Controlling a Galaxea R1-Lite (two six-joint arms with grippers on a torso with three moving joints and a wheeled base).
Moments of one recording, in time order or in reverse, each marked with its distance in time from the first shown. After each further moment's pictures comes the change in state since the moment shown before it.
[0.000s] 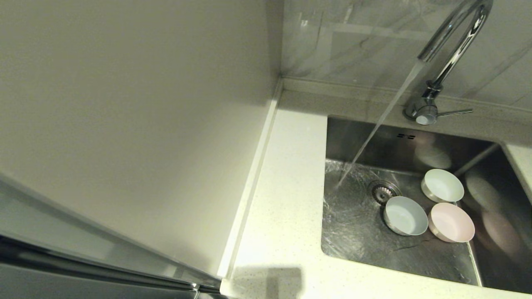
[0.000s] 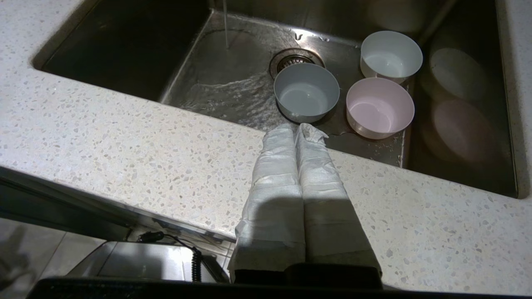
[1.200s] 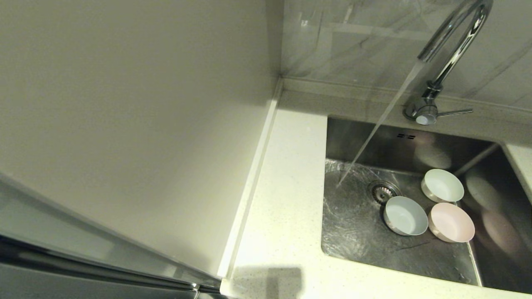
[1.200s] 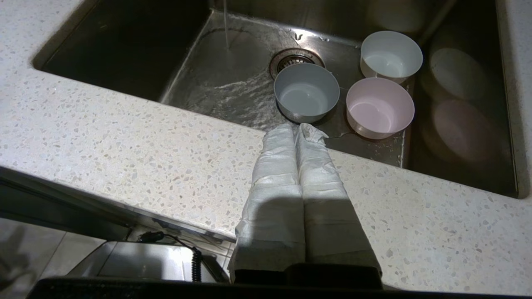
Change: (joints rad) left arm 0.000 0.000 0.000 0.000 0.000 0.000; right arm 0.000 0.000 0.000 0.000 0.000 0.000
